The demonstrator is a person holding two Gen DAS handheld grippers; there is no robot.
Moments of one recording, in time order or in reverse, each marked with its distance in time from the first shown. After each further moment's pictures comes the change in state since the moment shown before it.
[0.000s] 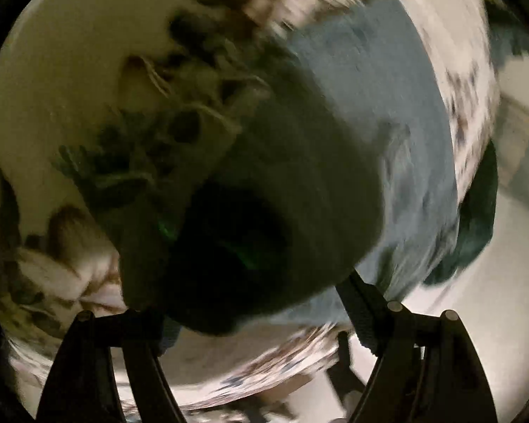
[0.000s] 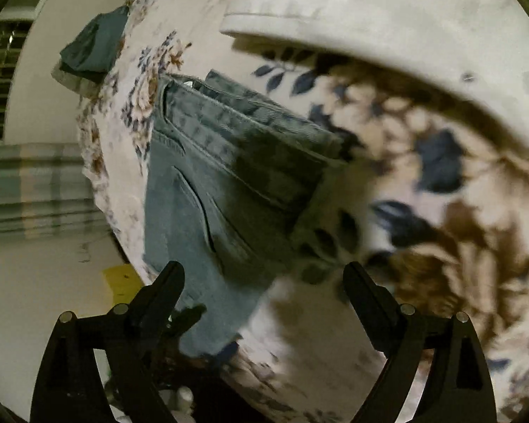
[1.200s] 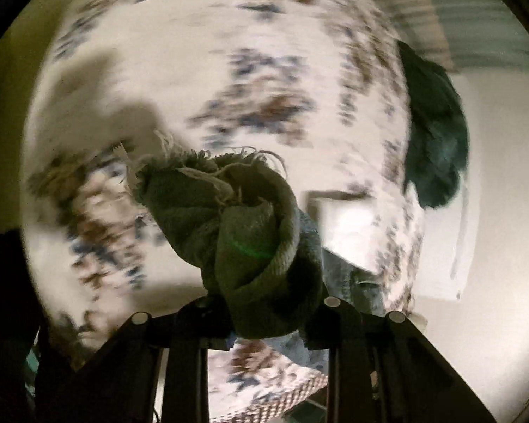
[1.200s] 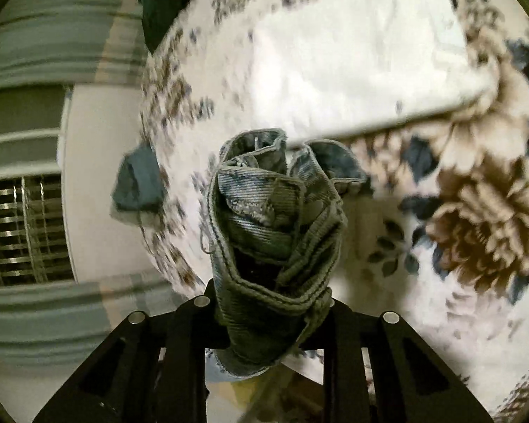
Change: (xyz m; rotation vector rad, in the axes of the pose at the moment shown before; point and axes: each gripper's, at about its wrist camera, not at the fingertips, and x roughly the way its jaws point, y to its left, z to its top) left arm -0.088 -0.240 -0.058 0.678 -0.075 0.092; right arm -0.139 0.010 -0.031 0.450 -0.357 0.283
